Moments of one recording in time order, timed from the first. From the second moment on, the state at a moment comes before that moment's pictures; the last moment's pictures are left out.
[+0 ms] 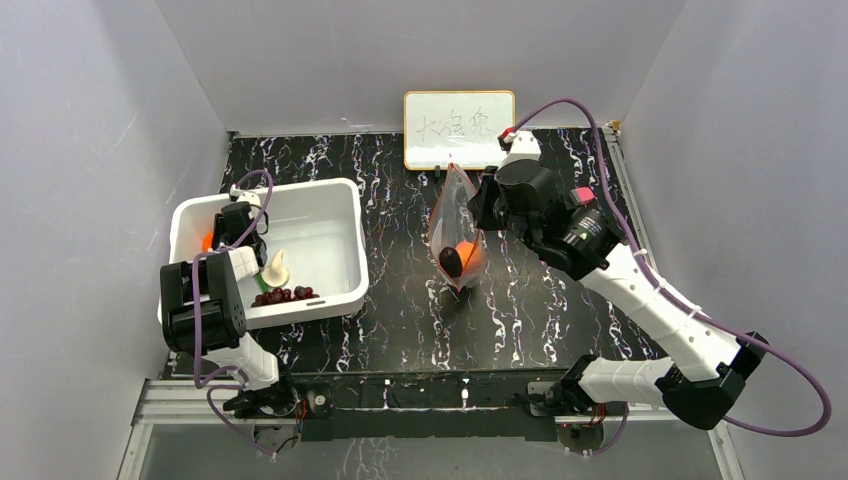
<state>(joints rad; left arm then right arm) 0.23 1.62 0.68 0.30 -0.51 0.47 0.77 1.19 1.40 -0.69 0.33 0.52</state>
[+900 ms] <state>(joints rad) 0.17 1.13 0.74 -0.17 -0.17 0.10 0.77 1.15 1.32 -0.67 0.32 0.53</state>
